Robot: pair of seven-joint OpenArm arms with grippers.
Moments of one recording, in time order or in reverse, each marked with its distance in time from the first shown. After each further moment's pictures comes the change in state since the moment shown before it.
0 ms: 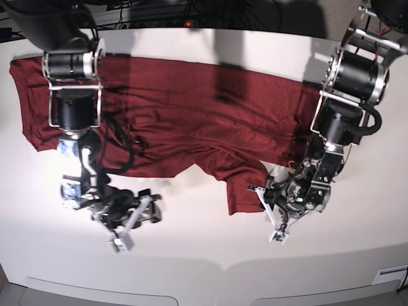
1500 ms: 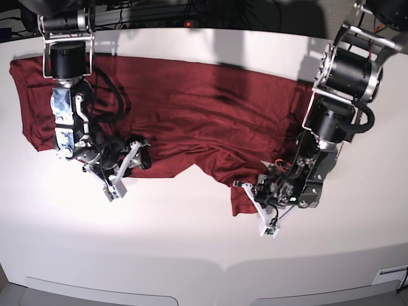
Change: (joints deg) left arm 0.5 2.0 0.0 0.0 -8.5 0.2 6.8; right arm -16.0 4.5 0.3 10.3 -1.1 0.0 -0.2
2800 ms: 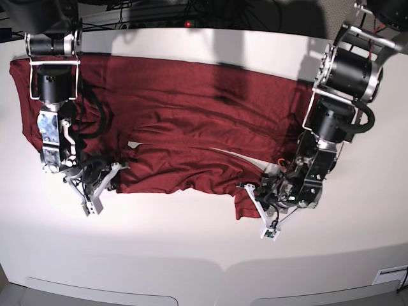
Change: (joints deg) left arm 0.0 -0.2 -0.1 0.0 5.2 0.0 -3.8; right arm 8.8 3.6 0.4 -13.8 -1.1 -5.7 5.1
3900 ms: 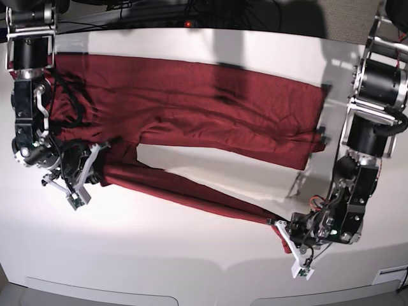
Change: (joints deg) left arm -2.0 -10.1 0.0 19.9 -7.0 1.1 15.4; right arm -13.9 8.8 0.0 30.5 6.1 4.0 -12.8
